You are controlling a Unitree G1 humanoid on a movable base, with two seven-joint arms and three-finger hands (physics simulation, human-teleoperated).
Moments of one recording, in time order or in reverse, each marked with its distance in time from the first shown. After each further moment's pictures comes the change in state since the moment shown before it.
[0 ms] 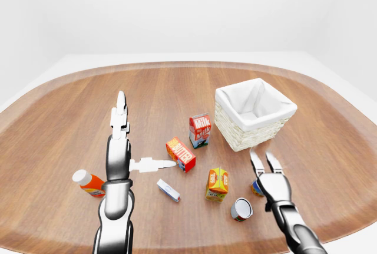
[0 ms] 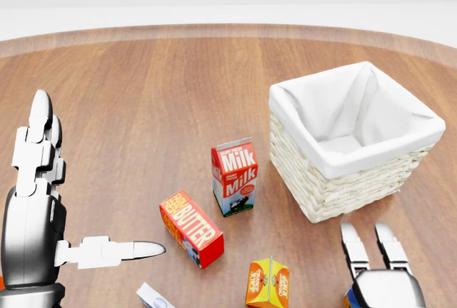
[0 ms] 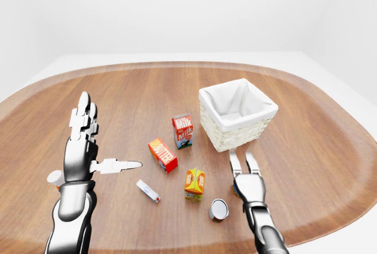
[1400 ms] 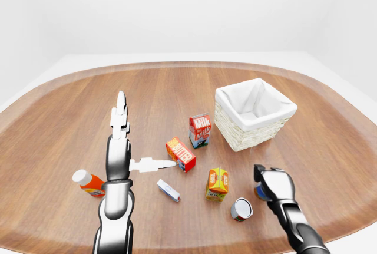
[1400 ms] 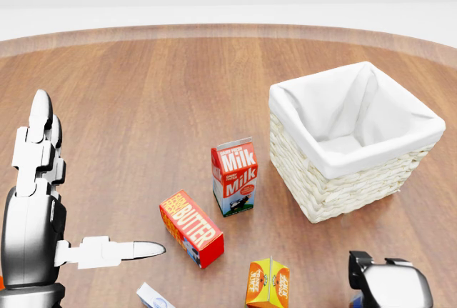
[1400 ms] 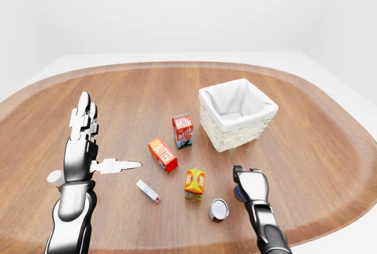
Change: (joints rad) left arm 0.000 0.000 0.000 0.000 0.000 0.000 0.000; right arm -0.010 -0.015 -0.007 0.003 0.059 0.000 -0.011
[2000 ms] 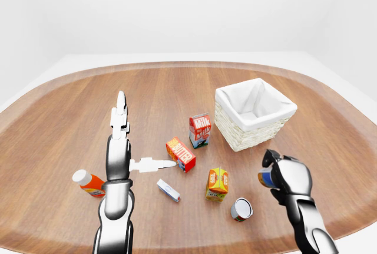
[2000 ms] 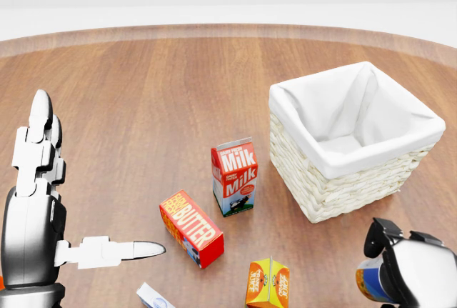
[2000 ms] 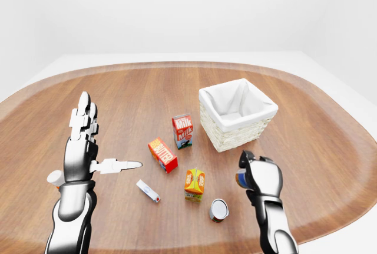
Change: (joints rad) left arm 0.000 0.000 0.000 0.000 0.000 0.000 0.000; right arm 0.154 0.088 -0.174 -0.516 0.084 0.000 0.195
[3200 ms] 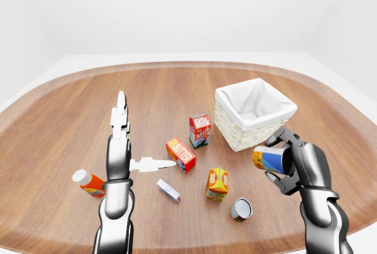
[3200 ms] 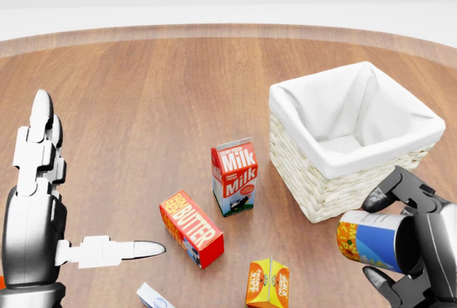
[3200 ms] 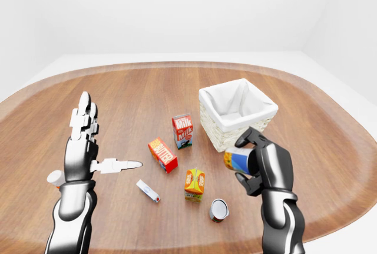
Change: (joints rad) left arm -0.003 0.000 0.000 0.004 0.002 0.000 0.001; right arm 0.046 0.173 -0.119 -0.558 0.418 0.000 0.364
